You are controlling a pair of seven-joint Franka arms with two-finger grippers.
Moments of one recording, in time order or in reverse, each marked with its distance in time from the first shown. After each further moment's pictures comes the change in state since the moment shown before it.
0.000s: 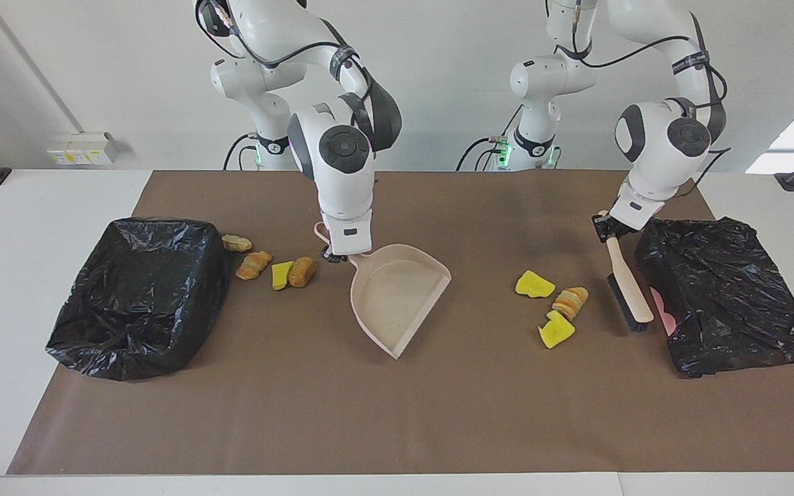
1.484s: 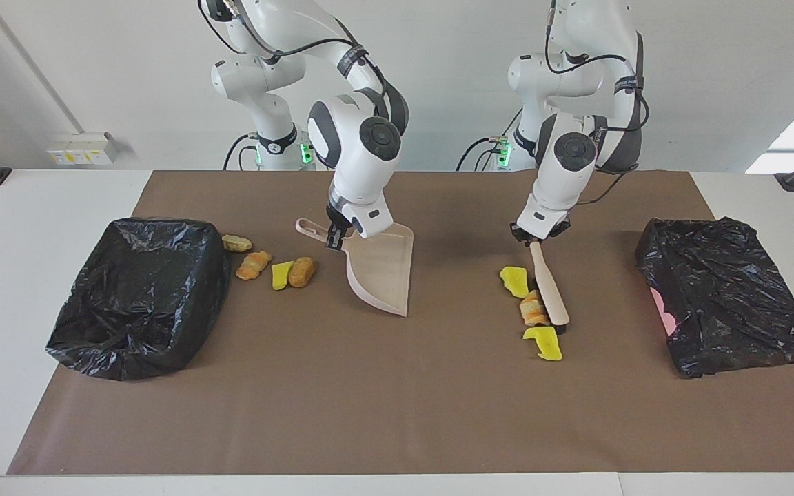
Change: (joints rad) left arm -0.485 0.047 -0.021 0.003 -0.203 0.016 -0.353; right arm 0.078 -0.106 0.009 -0.236 -0.205 0.115 -0.271
